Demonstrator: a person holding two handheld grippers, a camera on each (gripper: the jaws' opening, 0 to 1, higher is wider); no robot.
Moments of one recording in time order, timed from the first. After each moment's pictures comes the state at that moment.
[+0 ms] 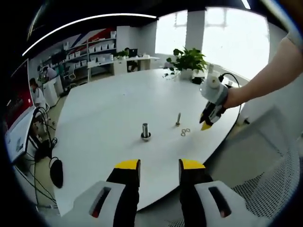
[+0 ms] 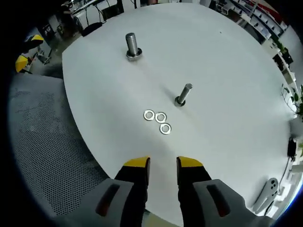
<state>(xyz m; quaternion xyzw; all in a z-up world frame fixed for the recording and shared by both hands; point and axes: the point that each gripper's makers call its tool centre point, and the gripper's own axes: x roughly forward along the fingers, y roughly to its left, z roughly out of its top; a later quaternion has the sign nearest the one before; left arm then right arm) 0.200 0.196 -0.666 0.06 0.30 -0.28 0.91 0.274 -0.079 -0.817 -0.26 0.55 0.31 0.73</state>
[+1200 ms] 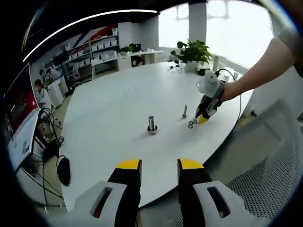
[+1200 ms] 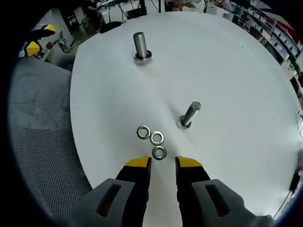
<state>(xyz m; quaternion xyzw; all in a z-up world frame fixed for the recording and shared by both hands) 0.198 0.202 -0.681 0.10 0.33 -0.26 0.90 0.310 -0.045 -0.838 -0.28 0.49 0.43 0.71</state>
